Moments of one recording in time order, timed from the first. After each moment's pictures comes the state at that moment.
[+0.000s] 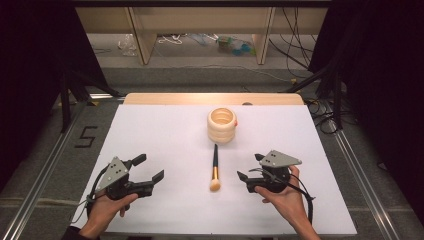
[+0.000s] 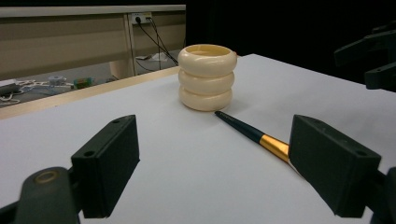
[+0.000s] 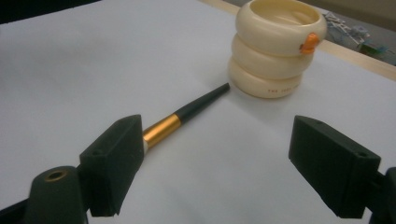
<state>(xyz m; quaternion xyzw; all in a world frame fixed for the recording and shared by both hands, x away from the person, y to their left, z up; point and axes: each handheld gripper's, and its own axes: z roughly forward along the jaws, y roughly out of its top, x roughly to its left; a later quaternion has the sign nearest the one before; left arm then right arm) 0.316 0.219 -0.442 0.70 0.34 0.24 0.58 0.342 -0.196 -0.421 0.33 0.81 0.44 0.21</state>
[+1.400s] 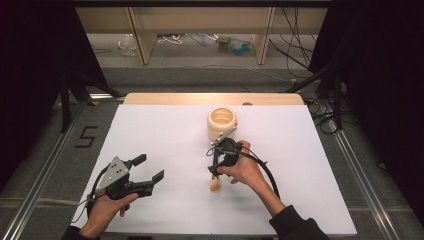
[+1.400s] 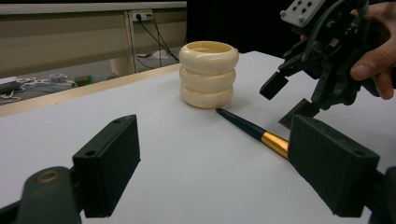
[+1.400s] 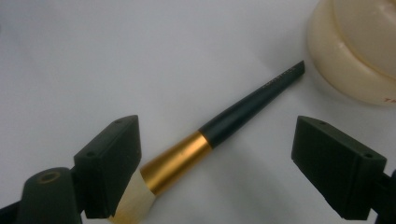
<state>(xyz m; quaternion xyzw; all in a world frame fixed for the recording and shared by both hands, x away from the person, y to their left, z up) 0.317 0.219 -0.443 0.70 0.34 0.24 0.57 0.427 -0.094 -0.438 0.32 0.91 0.26 0.09</state>
